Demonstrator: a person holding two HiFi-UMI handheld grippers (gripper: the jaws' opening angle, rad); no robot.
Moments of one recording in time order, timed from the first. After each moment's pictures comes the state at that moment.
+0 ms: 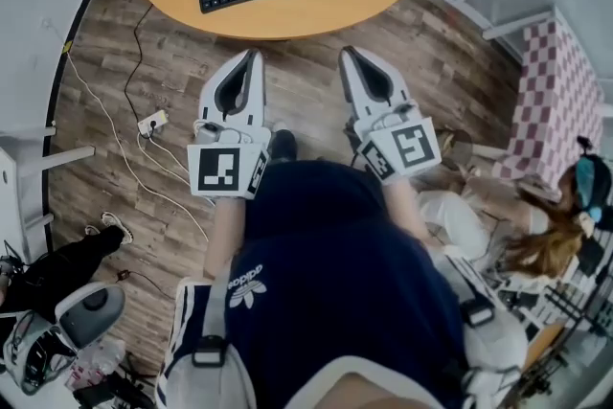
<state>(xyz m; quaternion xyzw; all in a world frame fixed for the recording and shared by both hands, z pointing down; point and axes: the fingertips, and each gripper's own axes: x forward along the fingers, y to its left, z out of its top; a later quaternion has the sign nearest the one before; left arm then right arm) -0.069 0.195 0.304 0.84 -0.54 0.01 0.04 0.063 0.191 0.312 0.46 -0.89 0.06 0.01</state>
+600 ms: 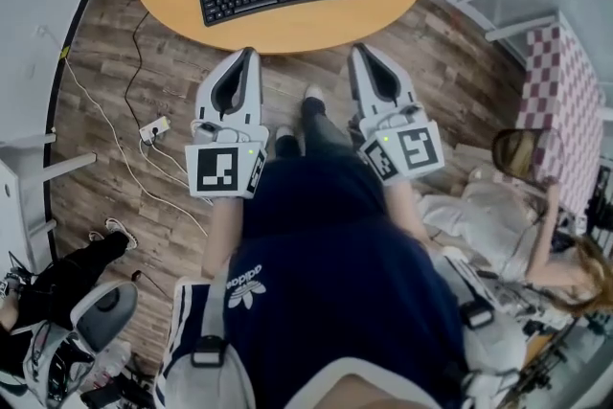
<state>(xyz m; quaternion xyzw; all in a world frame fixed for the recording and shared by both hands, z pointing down) -0.095 0.134 0.314 0.84 -0.54 0.02 0.04 0.056 0.131 0.316 0.49 -0.87 0.07 0.00</state>
